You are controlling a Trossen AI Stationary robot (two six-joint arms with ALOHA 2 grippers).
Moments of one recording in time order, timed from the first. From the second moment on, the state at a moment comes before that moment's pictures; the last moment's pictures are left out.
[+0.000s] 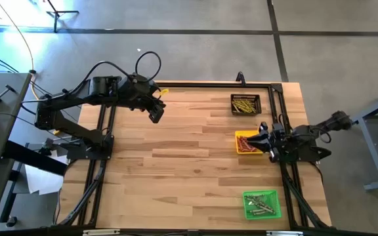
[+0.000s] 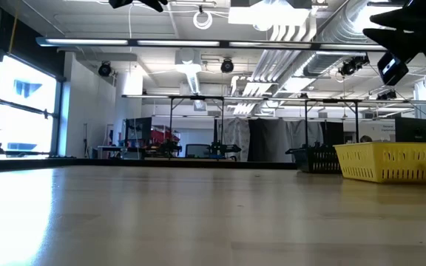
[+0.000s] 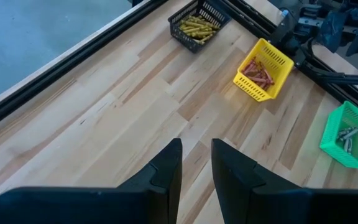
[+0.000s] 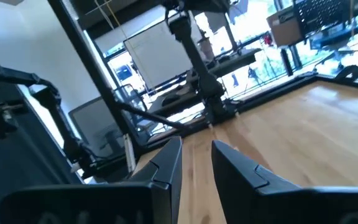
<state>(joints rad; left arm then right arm) 0.14 1.32 1.60 -1.06 -0.20 -0.52 0.43 0.06 0.08 0.10 0.40 0.39</state>
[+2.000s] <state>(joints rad) 0.14 1.32 1.60 -1.06 -0.20 -0.49 -0.31 0.08 0.02 0.04 0.40 0.55</state>
